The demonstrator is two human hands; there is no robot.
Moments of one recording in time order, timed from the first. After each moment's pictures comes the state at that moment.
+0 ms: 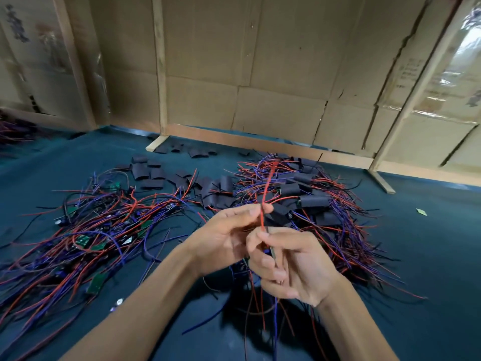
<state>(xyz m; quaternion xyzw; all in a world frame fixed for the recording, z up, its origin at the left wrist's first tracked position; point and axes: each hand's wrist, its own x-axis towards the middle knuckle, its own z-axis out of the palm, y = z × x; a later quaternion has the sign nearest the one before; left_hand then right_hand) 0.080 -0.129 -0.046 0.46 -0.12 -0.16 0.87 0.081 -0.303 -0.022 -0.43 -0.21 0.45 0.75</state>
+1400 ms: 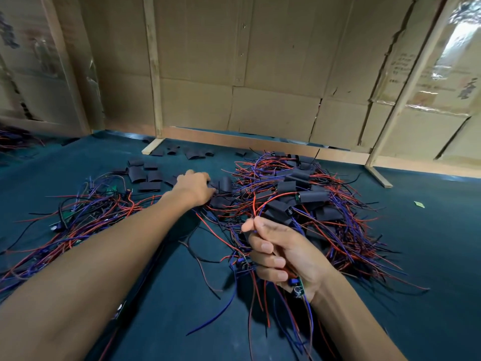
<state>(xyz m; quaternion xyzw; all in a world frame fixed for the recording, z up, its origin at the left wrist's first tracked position) 0.204 -0.036 -0.050 0.98 0.13 0.02 0.14 0.089 -0.291 -0.040 -0.42 -0.16 0.39 0.80</state>
